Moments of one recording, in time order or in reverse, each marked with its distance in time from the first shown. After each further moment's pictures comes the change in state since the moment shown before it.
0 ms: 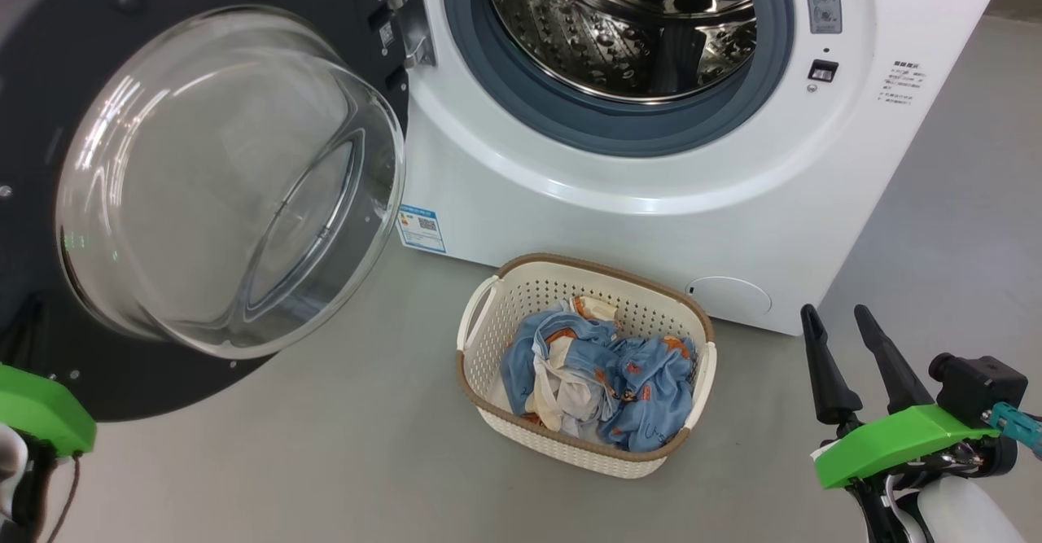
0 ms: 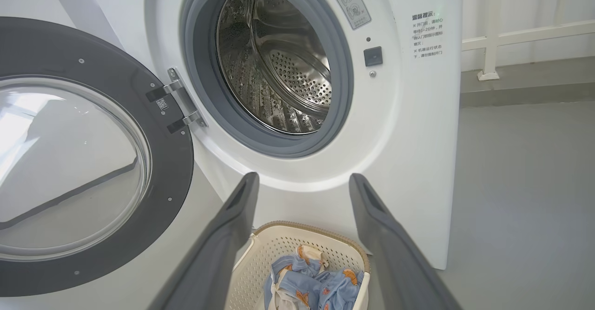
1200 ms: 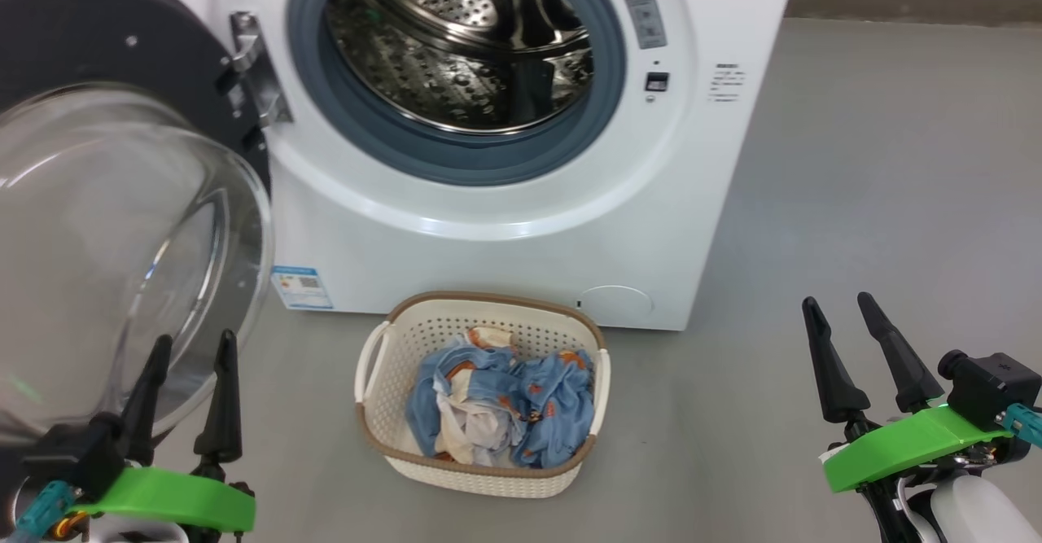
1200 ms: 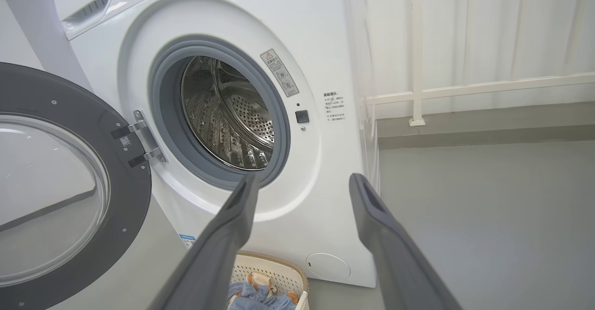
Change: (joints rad) left arm 0.440 -0.229 0.124 -0.691 0.063 0.049 -0.005; right arm 0.030 -0.052 0.030 -0.102 -0.007 0.000 -0.002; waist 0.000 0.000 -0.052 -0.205
